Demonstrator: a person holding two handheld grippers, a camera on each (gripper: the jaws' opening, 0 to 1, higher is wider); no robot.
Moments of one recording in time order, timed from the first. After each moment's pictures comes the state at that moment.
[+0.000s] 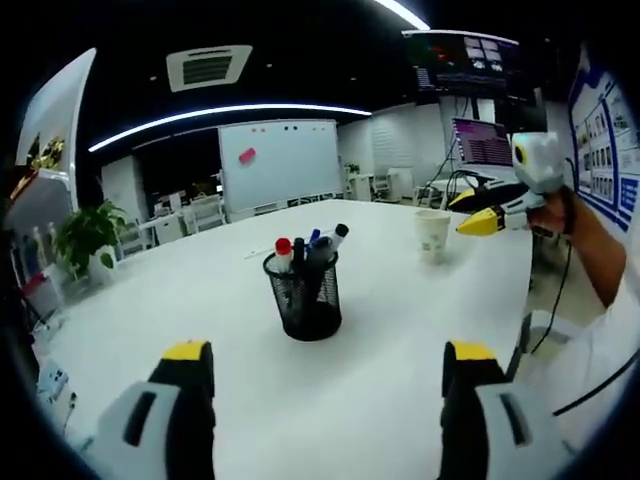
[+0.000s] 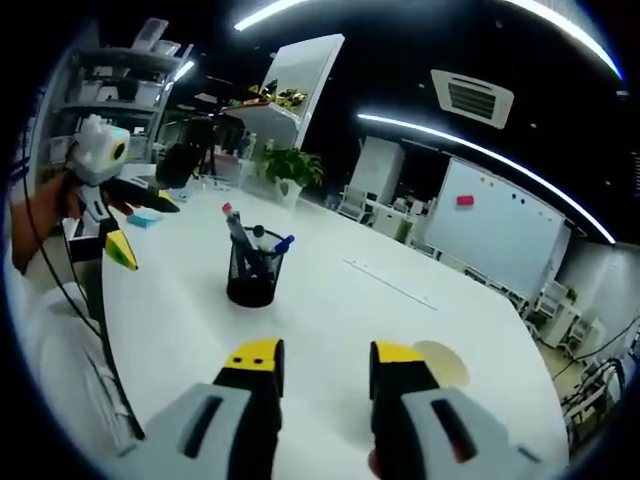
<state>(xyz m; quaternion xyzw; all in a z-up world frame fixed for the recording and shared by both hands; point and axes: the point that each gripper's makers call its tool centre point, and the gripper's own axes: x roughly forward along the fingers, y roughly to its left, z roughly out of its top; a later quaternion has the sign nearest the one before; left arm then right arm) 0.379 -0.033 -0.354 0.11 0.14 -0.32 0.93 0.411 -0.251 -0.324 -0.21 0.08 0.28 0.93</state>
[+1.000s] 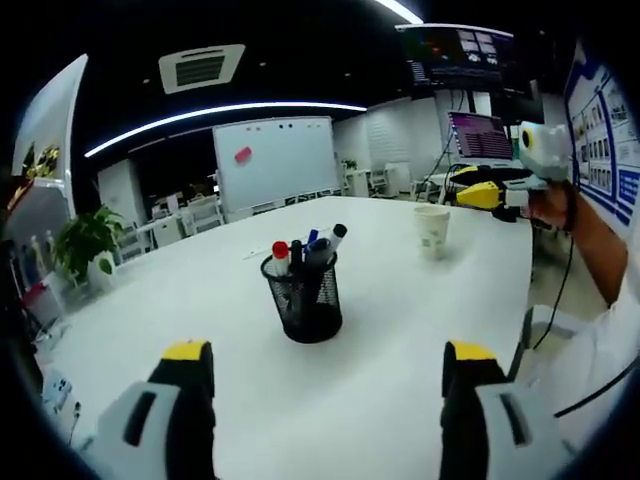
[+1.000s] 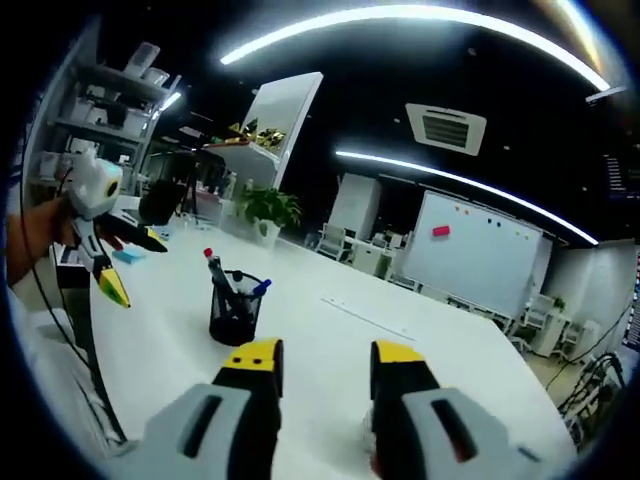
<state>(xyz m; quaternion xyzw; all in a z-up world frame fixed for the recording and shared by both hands) 0.385 -0.036 -0.353 0.12 0.14 -0.33 0.93 0.413 -0.266 -0.286 -0.16 0.00 0.25 0.96</state>
